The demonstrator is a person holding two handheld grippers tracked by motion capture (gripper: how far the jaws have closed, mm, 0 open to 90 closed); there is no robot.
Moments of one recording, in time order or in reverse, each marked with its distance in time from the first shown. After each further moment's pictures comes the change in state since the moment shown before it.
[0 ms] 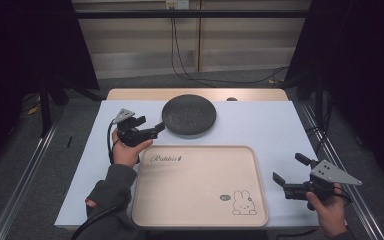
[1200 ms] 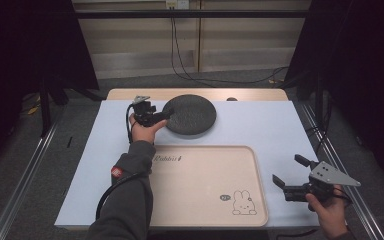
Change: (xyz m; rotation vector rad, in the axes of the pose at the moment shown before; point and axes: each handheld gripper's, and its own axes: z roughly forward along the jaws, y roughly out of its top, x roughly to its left) left arm 0.020 0.012 0.082 0.066 0.121 -0.085; right arm 0.001 -0.003 0.000 0.014 0.004 -0.030
